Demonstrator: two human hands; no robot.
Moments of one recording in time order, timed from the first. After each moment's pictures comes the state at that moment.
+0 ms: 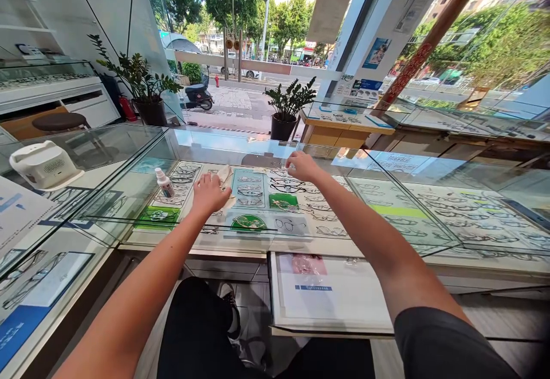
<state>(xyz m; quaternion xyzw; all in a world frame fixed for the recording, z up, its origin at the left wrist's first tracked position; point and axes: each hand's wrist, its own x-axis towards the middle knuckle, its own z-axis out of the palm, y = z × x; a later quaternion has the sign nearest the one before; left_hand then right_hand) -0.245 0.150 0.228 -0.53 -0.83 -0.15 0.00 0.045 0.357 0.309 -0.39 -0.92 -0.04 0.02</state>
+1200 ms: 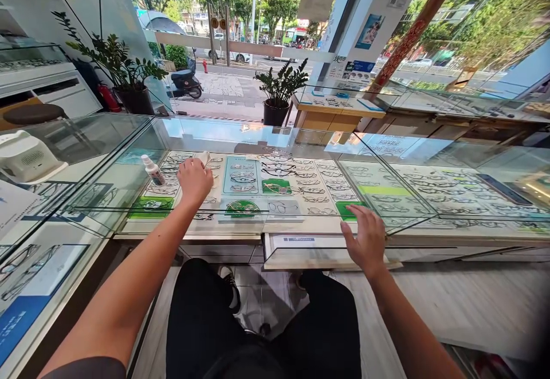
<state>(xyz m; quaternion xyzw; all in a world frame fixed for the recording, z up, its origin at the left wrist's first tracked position) -0.244 0.139 0.237 -0.47 -0.84 -0.25 0.08 0.271 0.142 0.176 -0.50 -0.78 -0.11 0.35</state>
